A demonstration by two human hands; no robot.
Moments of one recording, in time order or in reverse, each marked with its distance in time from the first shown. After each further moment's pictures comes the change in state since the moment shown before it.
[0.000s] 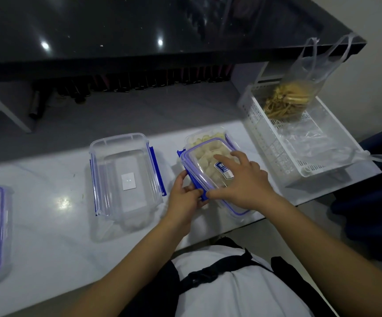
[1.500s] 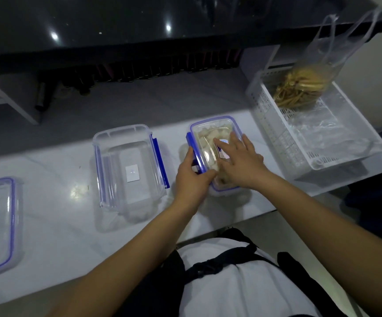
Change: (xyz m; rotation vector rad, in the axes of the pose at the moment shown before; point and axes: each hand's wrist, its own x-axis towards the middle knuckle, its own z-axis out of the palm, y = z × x) left_hand 0.007 0.015 0.020 0.445 0.113 0.323; right_hand 0.049 0.011 0.015 -0.002 -0.017 -0.074
